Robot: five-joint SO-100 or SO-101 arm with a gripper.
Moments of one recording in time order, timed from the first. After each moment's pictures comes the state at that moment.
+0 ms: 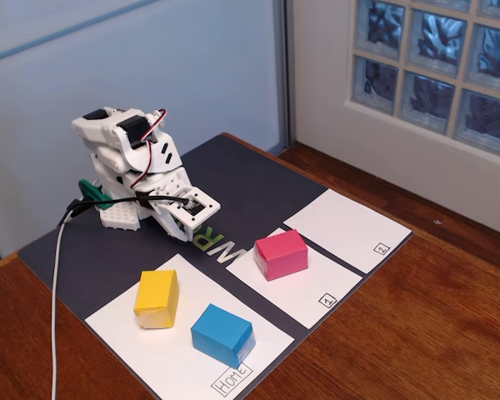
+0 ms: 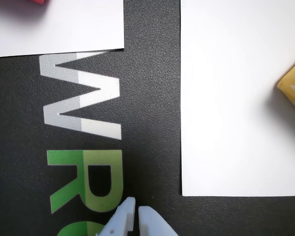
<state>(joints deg) 5.7 188.3 174.1 80.1 86.4</state>
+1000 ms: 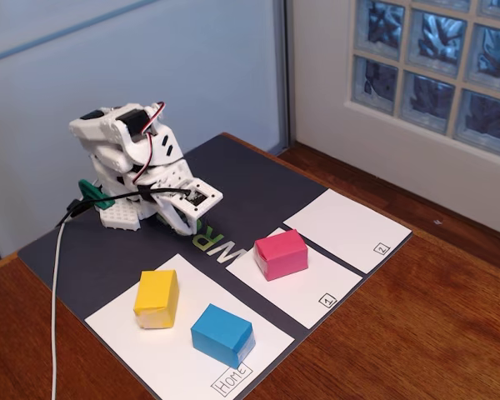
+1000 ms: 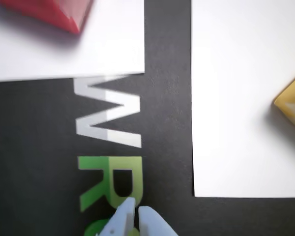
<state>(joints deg) 1.8 188.2 167.6 75.8 92.5</state>
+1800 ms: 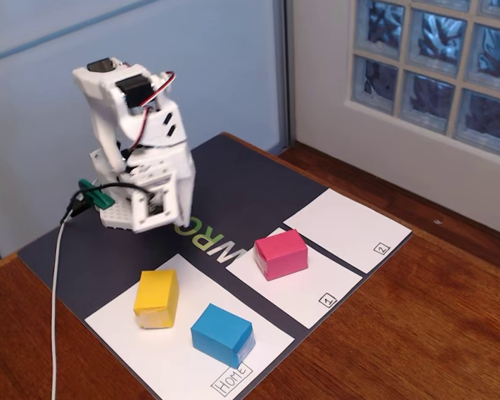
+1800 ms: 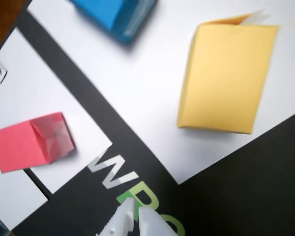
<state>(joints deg) 16.7 127.2 118.7 74.7 117.2</state>
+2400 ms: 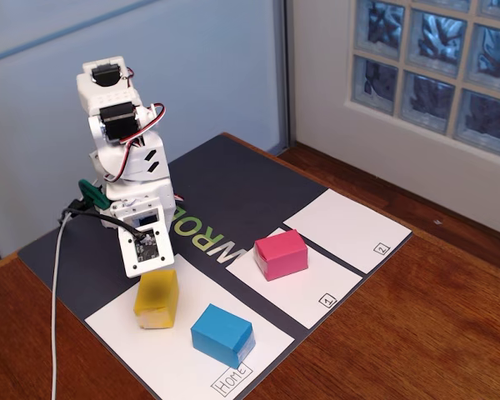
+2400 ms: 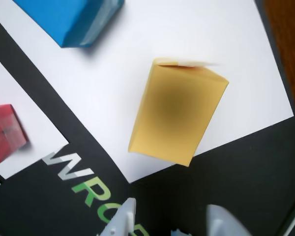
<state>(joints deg) 27.2 101.4 96.9 83.0 94.5</state>
